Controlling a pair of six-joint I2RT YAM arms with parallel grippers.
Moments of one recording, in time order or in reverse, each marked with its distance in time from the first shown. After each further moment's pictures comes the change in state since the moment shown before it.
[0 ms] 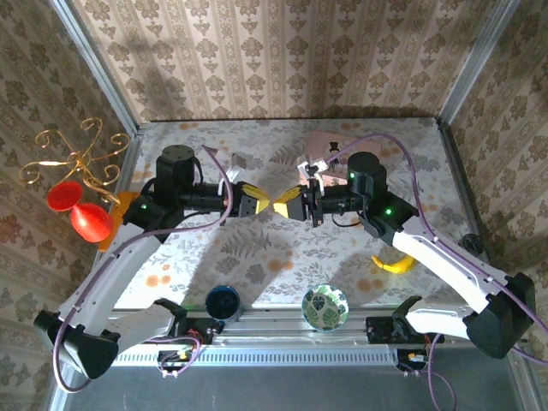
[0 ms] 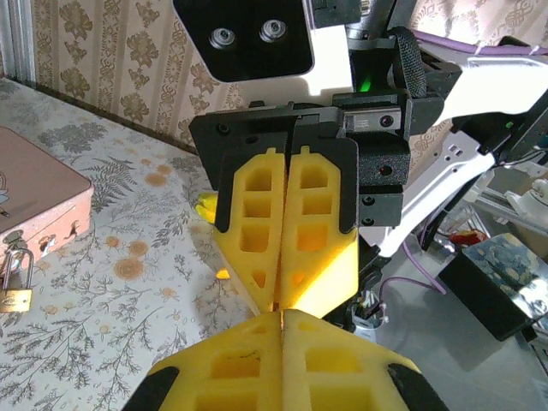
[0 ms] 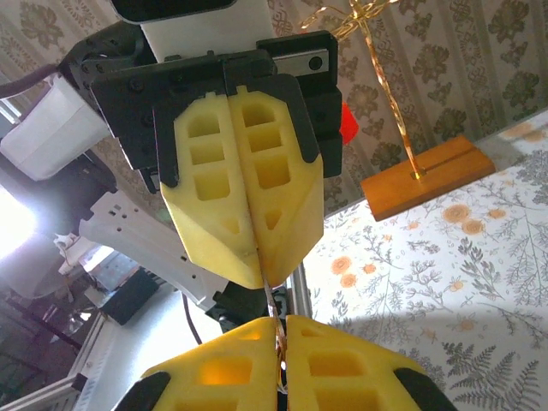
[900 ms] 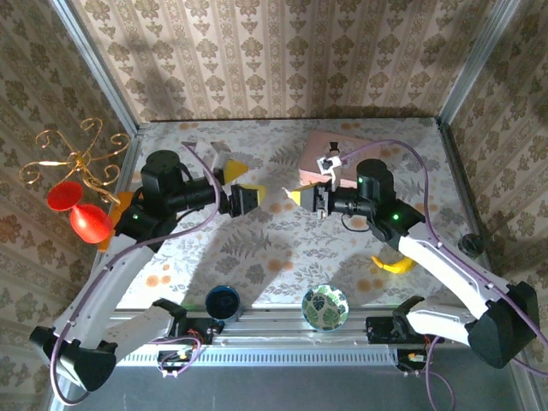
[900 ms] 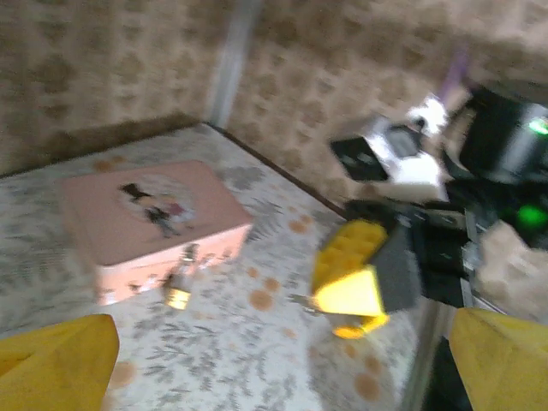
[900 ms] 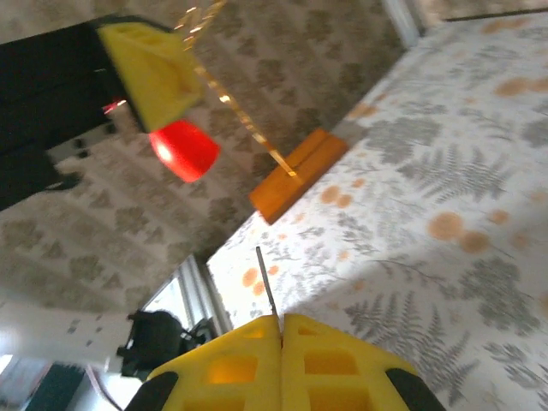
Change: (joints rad) left arm 0.025 -0.083 -0.058 0.133 -0.480 -0.188; right arm -0.112 -0.099 -0.146 -0.092 0.322 0.152
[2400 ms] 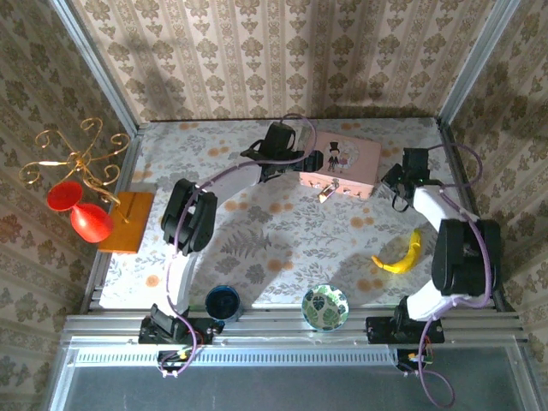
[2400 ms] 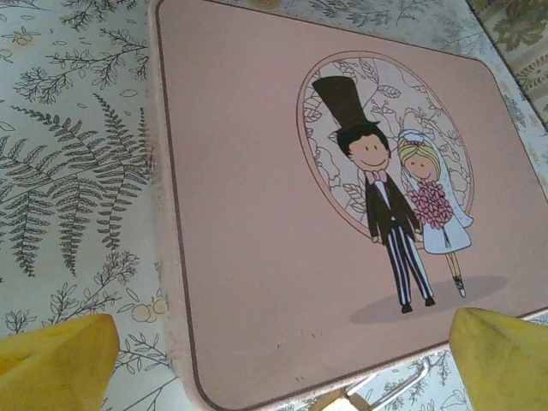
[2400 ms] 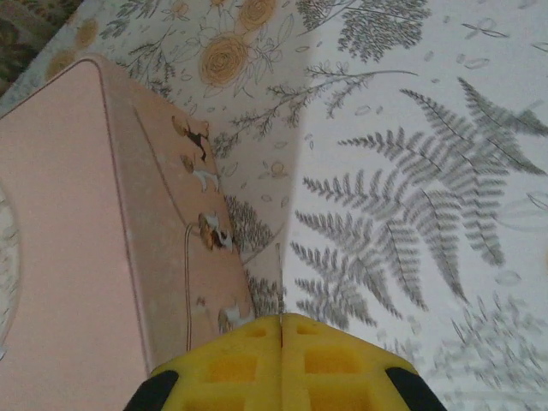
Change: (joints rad) left arm -0.142 1.189 0.681 0.069 -0.340 -0.144; right arm -0.601 0.533 0.119 -0.118 0.627 0.113
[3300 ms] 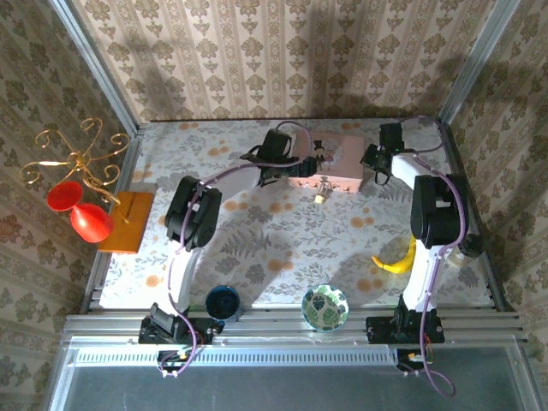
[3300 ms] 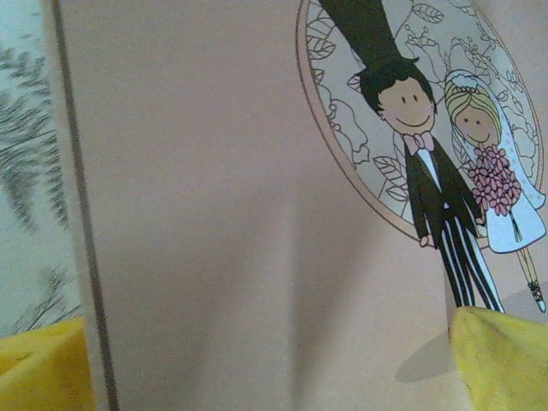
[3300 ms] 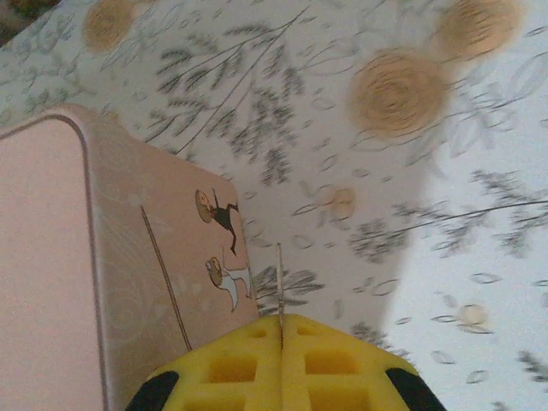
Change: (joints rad) left arm 0.021 0.010 -0.106 0.037 -0.020 -0.034; right arm 0.103 0.409 0.424 -0.064 -0.077 -0.132
